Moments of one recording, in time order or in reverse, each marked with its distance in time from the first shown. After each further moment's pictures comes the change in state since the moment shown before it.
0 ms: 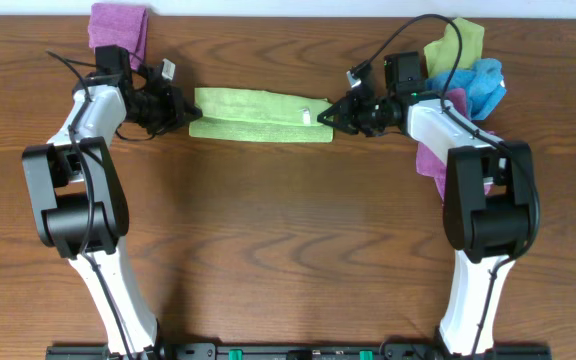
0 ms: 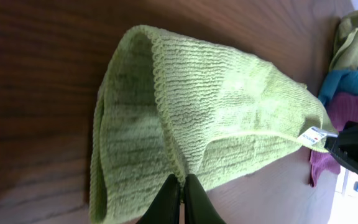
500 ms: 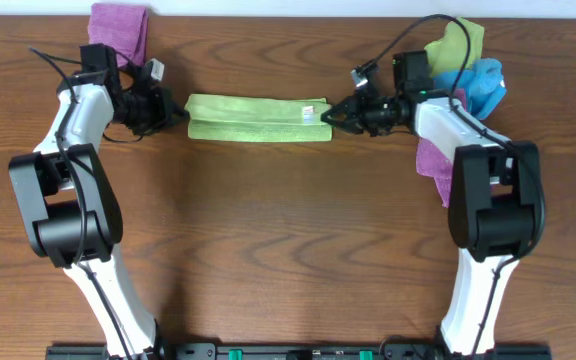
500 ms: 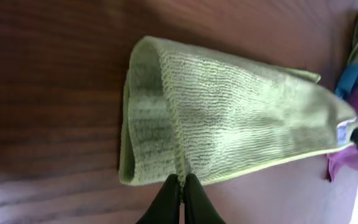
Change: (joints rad) left arm 0.031 -0.055 0.000 -0.086 -0.065 0.072; right arm -0.043 0.000 0.008 -0.031 -0.090 -0.013
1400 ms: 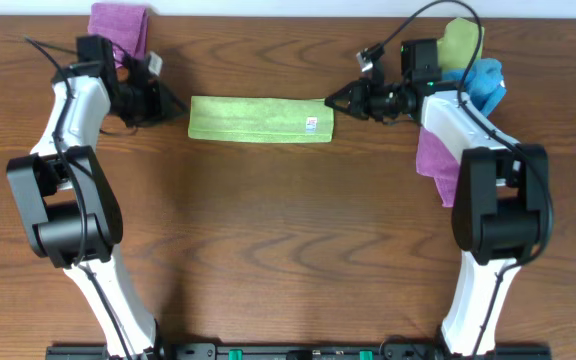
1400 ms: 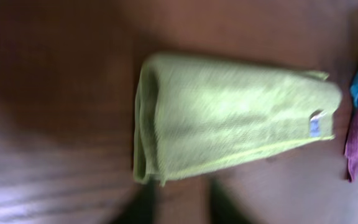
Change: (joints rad) left arm -0.006 -0.008 0.106 -0.070 -0.063 0.071; right arm -0.007 -0.040 0.069 0.002 0.035 -0.087
